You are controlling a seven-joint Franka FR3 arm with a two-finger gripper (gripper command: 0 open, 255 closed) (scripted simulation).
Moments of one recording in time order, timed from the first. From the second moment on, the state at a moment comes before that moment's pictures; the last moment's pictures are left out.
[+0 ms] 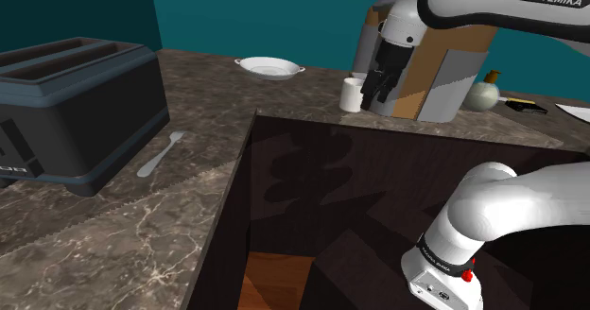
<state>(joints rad) 0.00 -0.81 0.07 -2.35 0.06 1.62 0.01</state>
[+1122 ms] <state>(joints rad) -0.13 -0.30 0.01 -1.97 -0.05 1.71 0.08</state>
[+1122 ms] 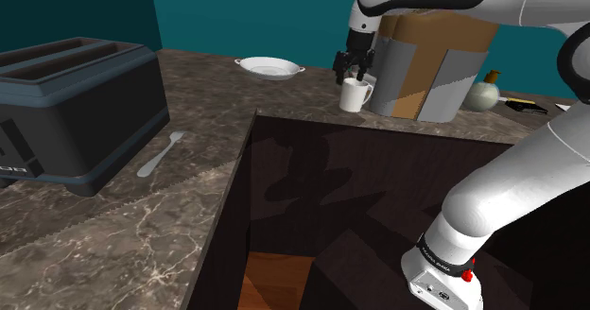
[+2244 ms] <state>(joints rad) -0.14 -0.29 0.01 -2.05 -0.05 1.80 0.08</state>
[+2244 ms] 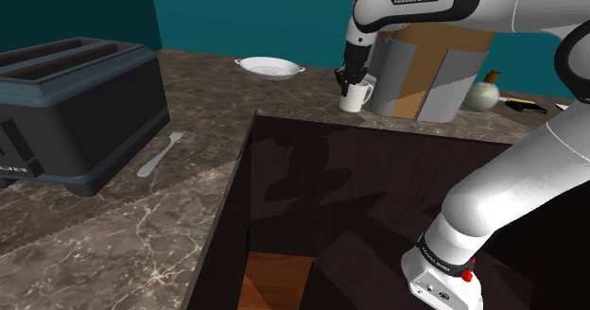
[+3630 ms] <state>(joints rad) -0.14 -0.26 0.01 -1.85 -0.05 1.63 0.07</state>
